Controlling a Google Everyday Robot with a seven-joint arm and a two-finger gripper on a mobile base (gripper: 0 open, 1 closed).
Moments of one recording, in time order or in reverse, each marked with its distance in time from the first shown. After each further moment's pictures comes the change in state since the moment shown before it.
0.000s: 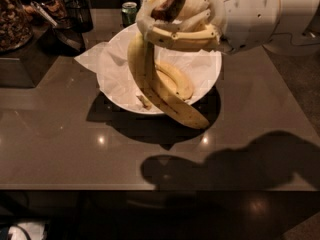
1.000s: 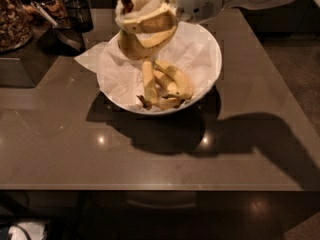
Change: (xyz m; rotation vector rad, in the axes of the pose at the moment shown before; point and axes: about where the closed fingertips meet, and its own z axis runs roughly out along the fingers) arm 0.106 -0.063 0.012 -0.021 0.429 0.233
